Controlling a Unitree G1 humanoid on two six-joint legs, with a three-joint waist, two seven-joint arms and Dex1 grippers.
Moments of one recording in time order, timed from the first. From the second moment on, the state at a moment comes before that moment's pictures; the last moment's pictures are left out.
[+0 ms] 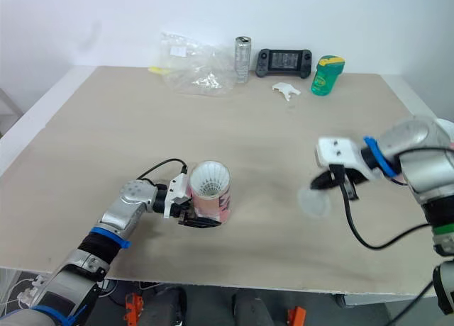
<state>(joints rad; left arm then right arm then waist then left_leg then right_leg) -0.57 0.31 -0.28 0.46 -0.20 -0.10 -1.37 -0.94 -1.07 0.30 0.12 0.21 0.29 1.57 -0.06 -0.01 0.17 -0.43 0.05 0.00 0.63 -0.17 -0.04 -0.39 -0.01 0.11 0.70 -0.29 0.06</state>
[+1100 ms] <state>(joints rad) -0.62 0.37 -0.33 0.42 -0.20 0.01 -1.43 -1.33 -0.74 0.47 -0.02 0.26 0.33 1.58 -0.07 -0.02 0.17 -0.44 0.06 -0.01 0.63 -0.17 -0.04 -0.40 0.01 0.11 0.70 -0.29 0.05</state>
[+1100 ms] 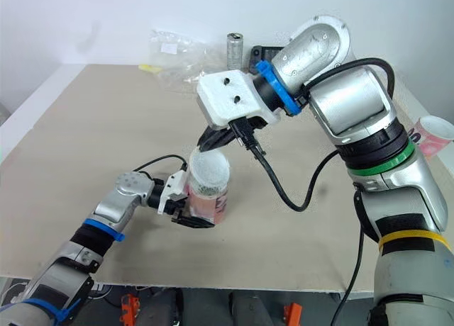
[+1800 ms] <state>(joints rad) -0.60 0.38 -0.33 0.39 -0.20 0.01 -1.42 -1.28 -0.74 0.50 -0.04 0.21 0.26 1.58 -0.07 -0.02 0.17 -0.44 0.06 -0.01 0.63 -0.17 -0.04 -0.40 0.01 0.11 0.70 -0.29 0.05</state>
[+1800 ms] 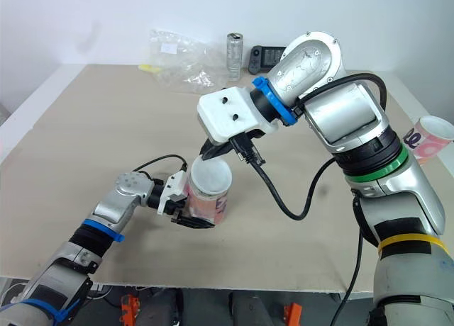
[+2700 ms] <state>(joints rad) -0.60 0.38 -0.33 0.38 -0.20 0.02 -1.40 -1.22 -0.75 0.51 -0.07 0.10 0.10 1.57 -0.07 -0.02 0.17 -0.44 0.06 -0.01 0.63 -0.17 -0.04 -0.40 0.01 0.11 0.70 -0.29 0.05</state>
